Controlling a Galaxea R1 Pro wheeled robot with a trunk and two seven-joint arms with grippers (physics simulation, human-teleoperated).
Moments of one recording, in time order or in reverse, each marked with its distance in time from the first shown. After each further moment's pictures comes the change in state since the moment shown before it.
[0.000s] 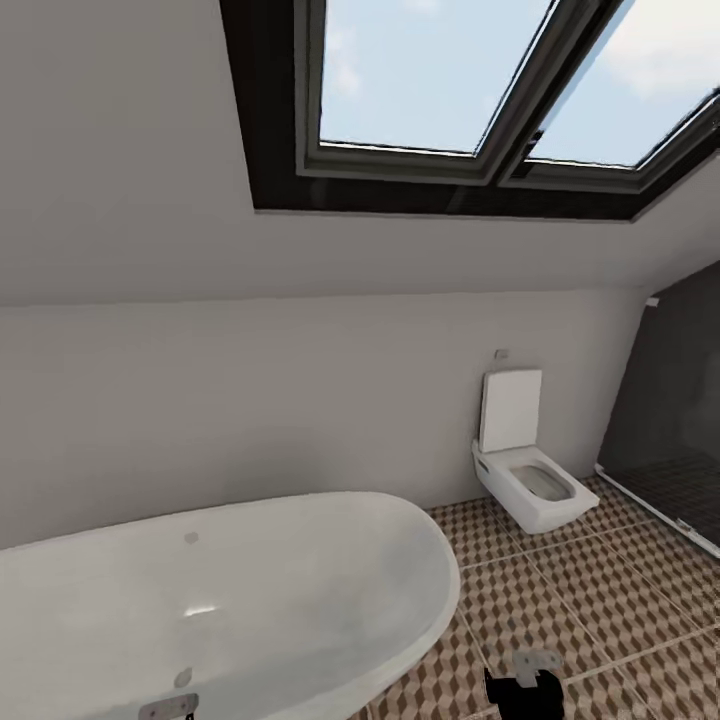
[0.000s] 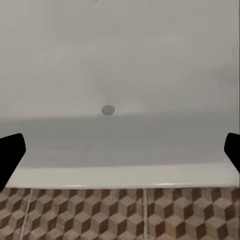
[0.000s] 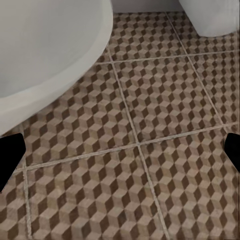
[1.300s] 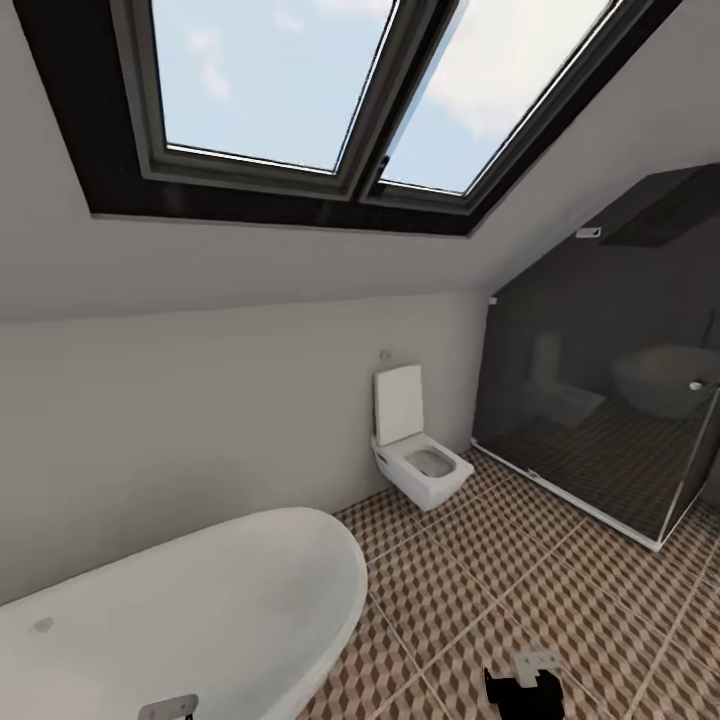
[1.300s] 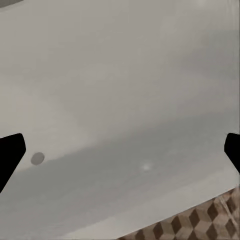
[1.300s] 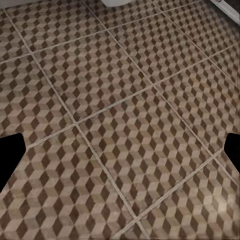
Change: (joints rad) left arm 0.000 0.000 -0.001 0.002 -0.002 0.006 0.002; right arm 0.000 0.000 0.002 0.000 0.000 0.001 0.000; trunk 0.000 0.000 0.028
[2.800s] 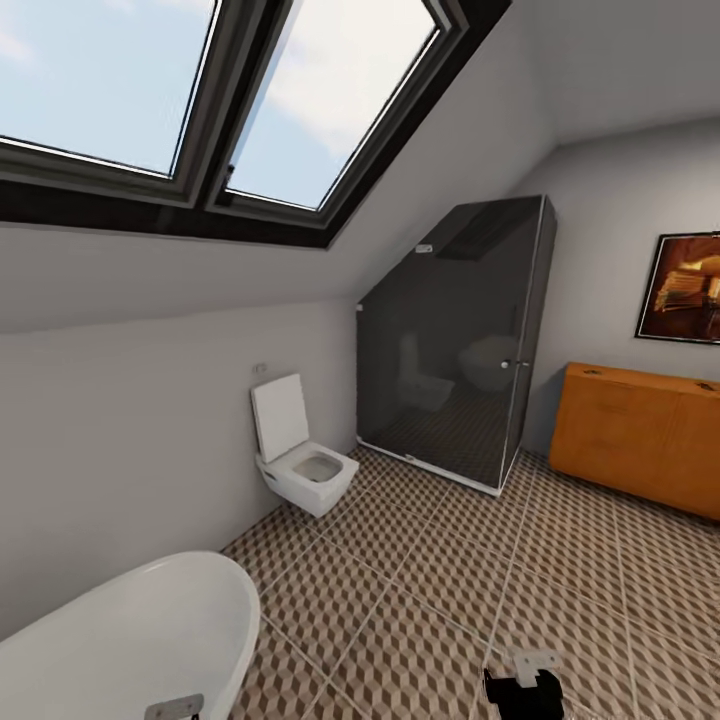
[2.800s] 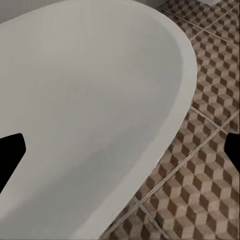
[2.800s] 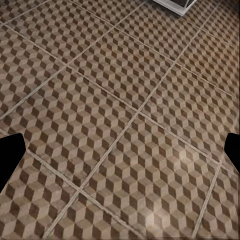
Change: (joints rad) left arm 0.000 -0.013 -0.003 -0.003 0.000 0.002 -0.002; right arm 0.000 0.000 0.000 0.000 0.003 -0.001 0.001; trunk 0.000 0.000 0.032
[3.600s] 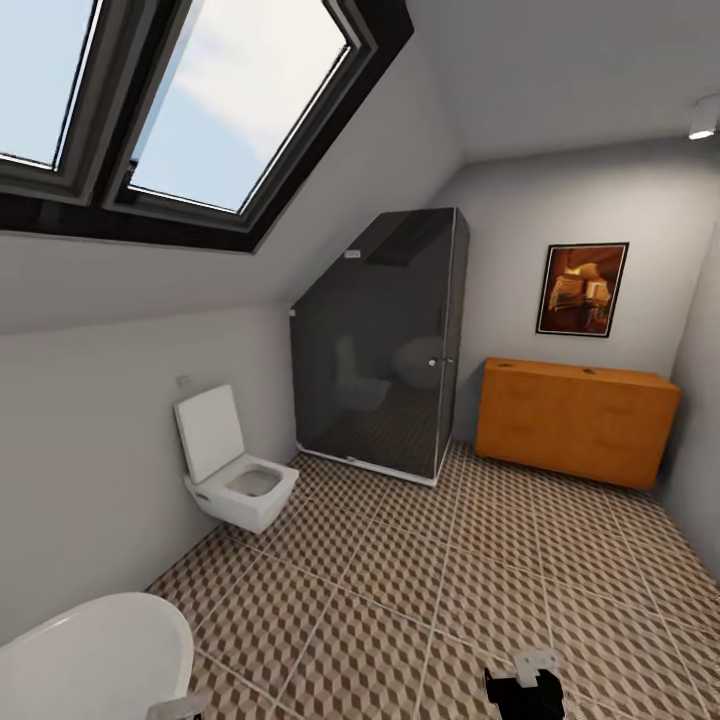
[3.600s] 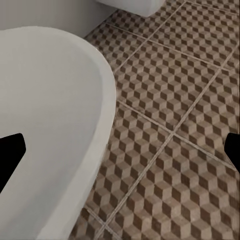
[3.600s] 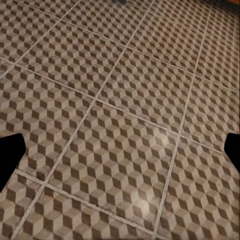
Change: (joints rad) left arm 0.000 -0.004 0.000 -0.001 0.000 0.002 -0.002; right arm 0.000 -0.001 0.000 0.000 0.000 0.000 0.000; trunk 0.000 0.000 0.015
